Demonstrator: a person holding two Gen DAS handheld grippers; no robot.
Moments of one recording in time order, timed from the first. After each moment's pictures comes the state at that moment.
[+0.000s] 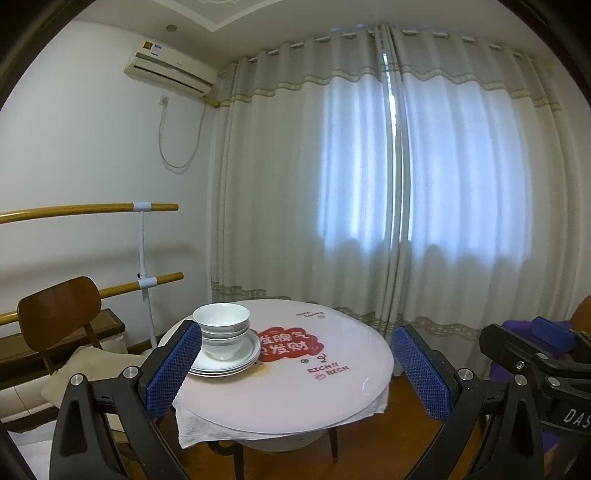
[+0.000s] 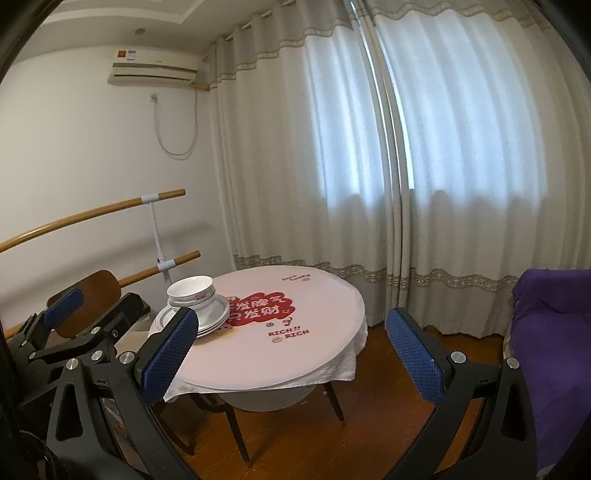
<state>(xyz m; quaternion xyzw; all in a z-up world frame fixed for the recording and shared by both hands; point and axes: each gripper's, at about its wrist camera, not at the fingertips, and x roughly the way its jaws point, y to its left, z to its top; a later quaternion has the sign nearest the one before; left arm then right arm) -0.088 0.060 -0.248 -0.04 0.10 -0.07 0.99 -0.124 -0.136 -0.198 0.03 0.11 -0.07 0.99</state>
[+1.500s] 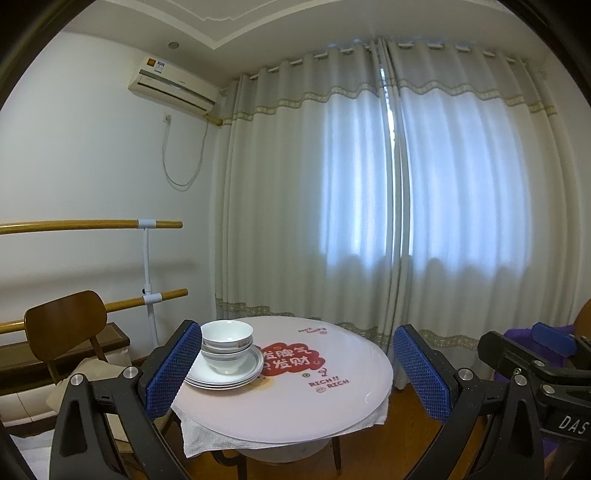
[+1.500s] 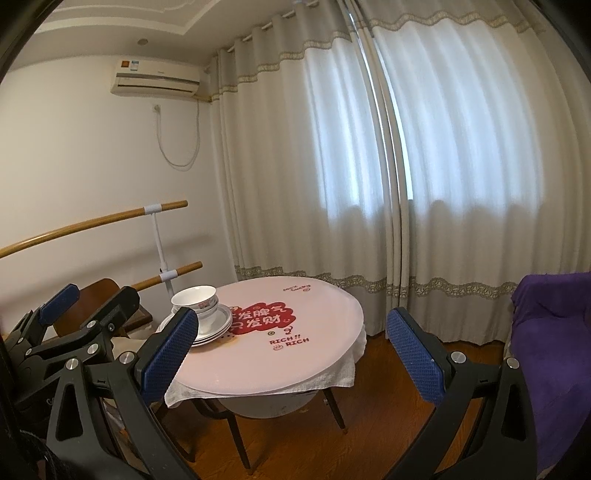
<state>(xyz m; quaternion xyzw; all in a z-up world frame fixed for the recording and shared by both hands) -0.102 0.050 -0.256 -0.04 0.07 -0.06 0.99 -0.140 -0.135 -0.197 0.03 0.09 -0.07 0.99</state>
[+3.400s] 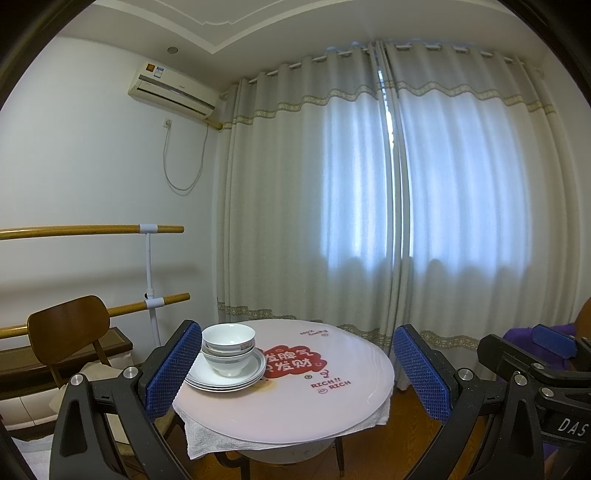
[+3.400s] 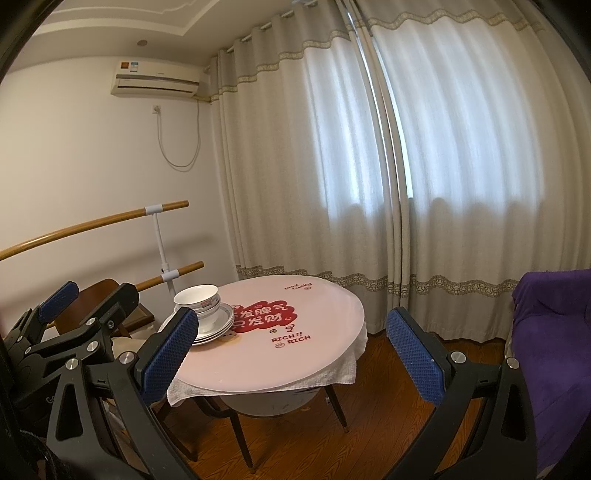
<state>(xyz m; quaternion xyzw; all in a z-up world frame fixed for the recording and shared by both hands) -0.106 0.046 -0.264 -0.04 0.06 -0.06 1.00 -0.142 -0.134 -0.195 0.03 0.09 -0.07 0.99</state>
